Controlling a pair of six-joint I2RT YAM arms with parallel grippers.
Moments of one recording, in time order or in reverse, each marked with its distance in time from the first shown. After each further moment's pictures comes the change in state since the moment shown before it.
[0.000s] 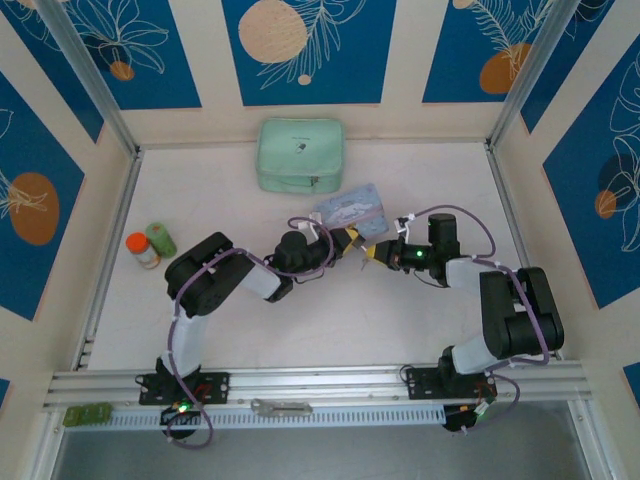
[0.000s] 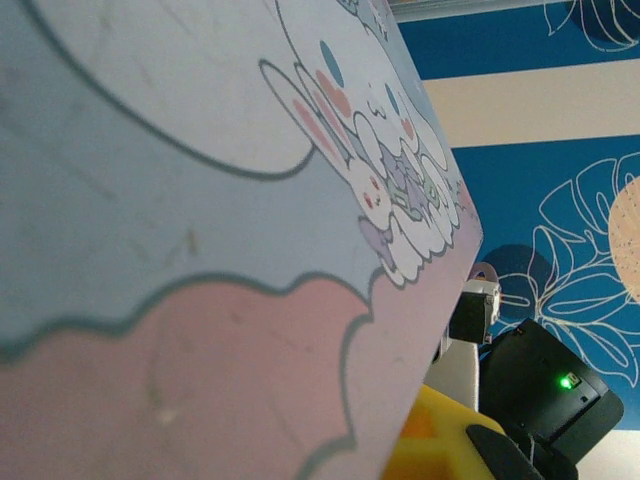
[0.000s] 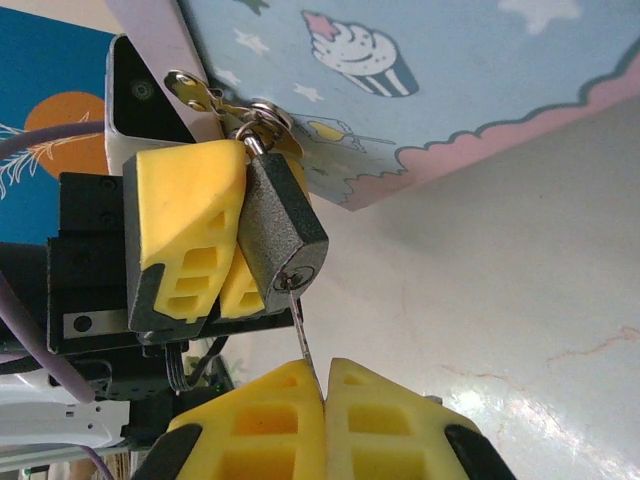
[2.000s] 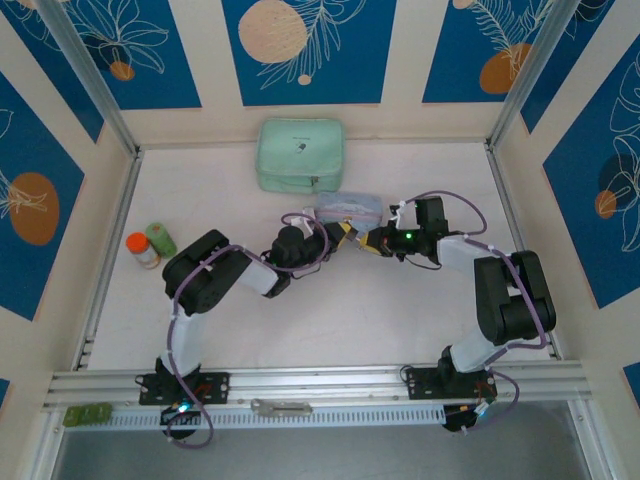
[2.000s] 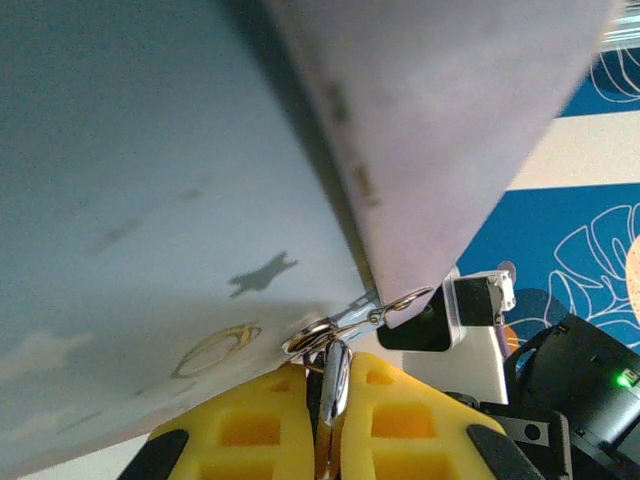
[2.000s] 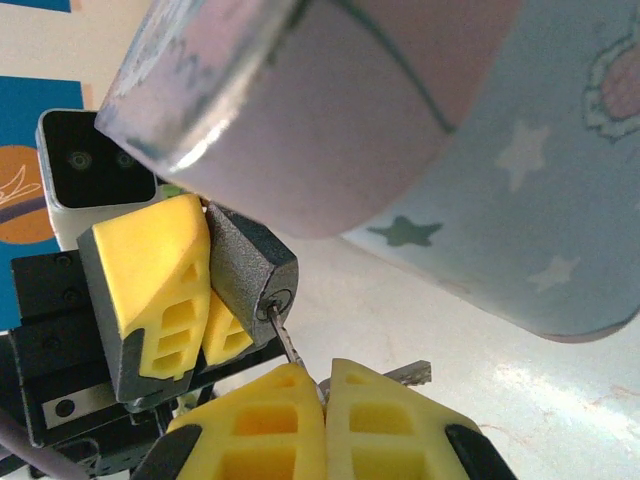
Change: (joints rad) left arm 0.034 -0.004 0.014 -0.045 -0.039 0.019; right arm 0.071 0.097 0.219 -0.238 0.156 0.063
